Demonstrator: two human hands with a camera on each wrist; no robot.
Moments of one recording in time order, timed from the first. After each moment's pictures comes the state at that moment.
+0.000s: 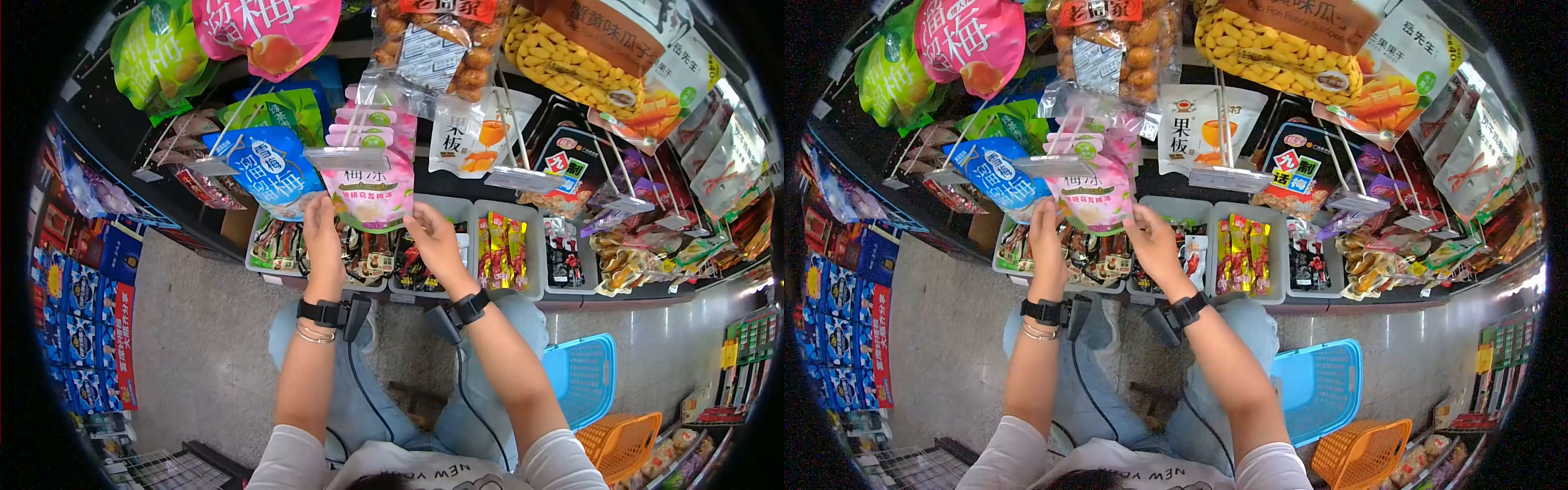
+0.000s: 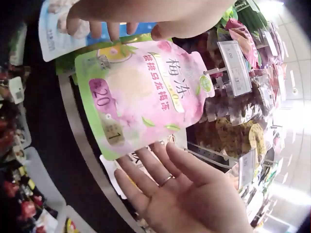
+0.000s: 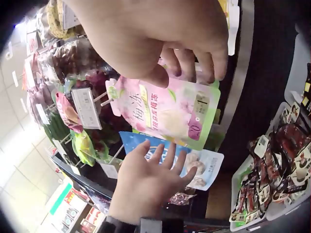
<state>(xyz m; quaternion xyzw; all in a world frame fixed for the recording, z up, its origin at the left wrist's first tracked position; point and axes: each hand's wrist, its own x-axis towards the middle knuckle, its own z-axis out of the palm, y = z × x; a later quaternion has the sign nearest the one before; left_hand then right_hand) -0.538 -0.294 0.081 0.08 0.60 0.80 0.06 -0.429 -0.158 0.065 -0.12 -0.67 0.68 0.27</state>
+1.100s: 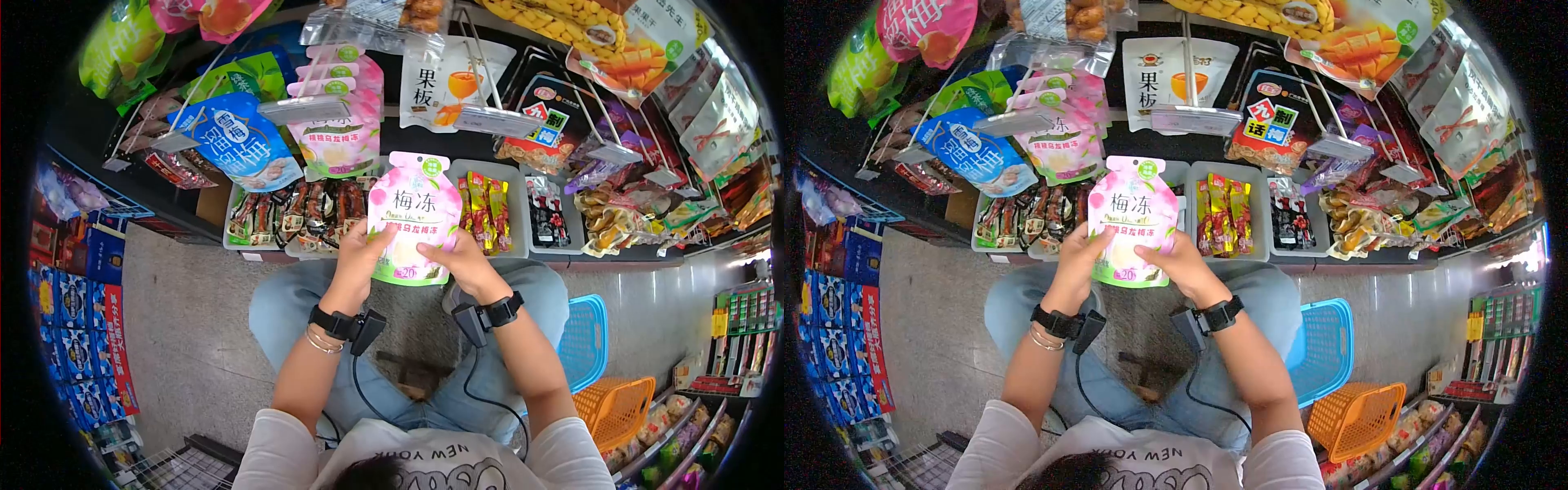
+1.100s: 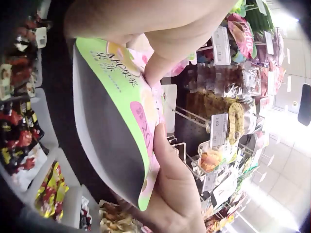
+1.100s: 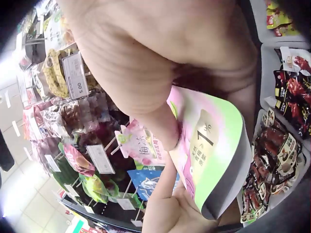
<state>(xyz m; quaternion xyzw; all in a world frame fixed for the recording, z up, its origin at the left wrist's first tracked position) -0.437 -0.289 0.061 0.11 0.52 0.74 0.41 -0.314 -0.158 0.062 -0.19 -0.55 0.81 0.10</state>
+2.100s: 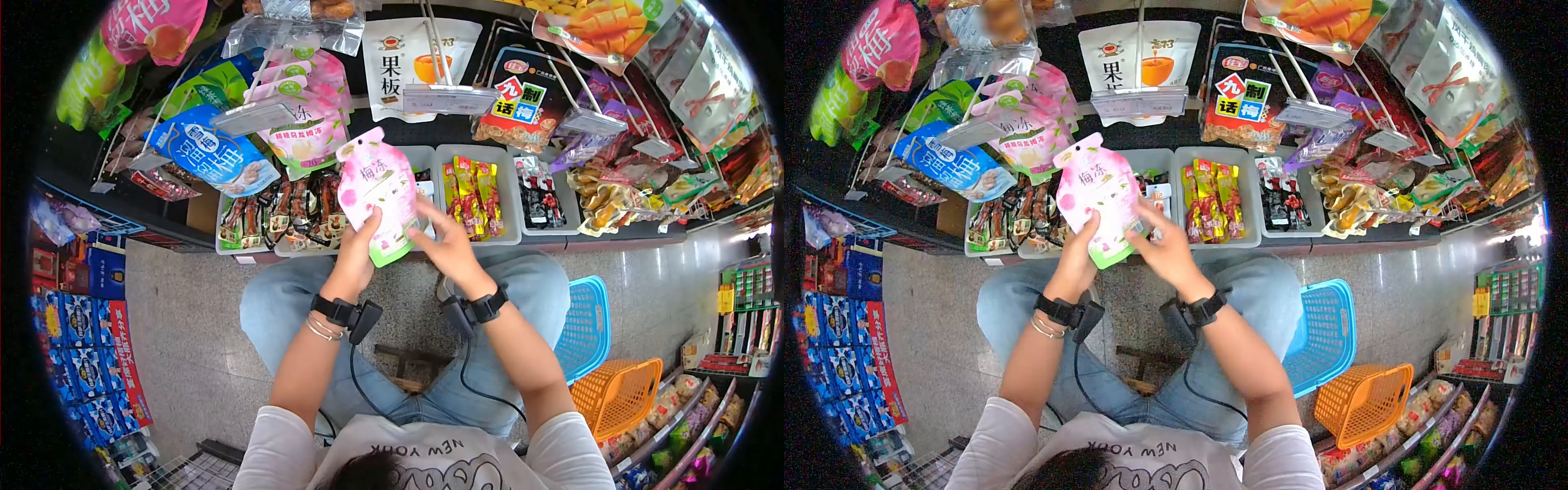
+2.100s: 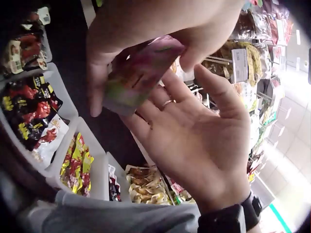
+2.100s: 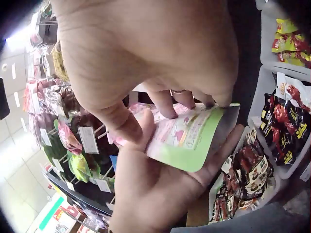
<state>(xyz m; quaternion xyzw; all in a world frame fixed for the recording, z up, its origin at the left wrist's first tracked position) -0.423 -0.258 0.031 0.08 0.44 0.78 0.44 -0.304 -0.138 0.024 -0.14 -0.73 0.63 0.23</state>
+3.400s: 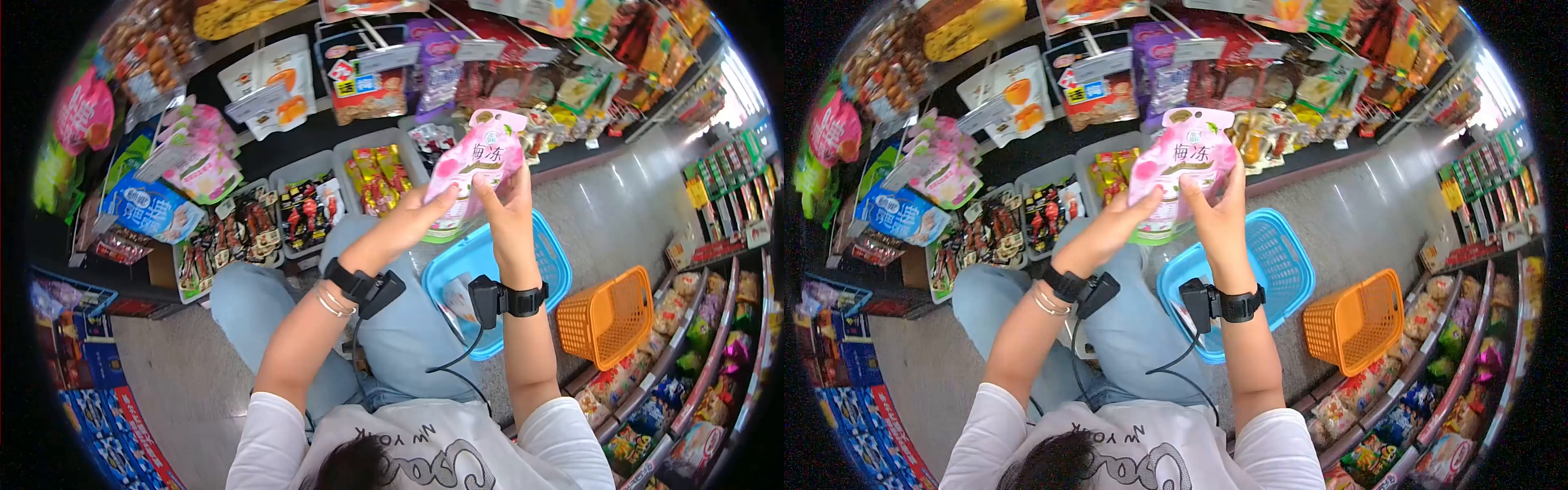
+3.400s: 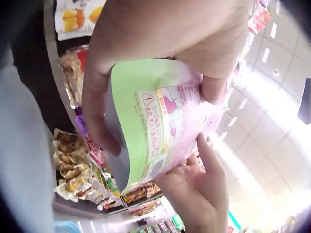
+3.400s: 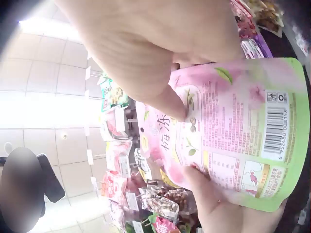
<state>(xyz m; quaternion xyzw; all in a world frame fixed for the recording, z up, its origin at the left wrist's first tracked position) -0.222 -0.171 0.138 0.47 0.39 0.55 0.57 -0.076 -0.116 0.150 -0.31 -0.60 0.51 0.54</state>
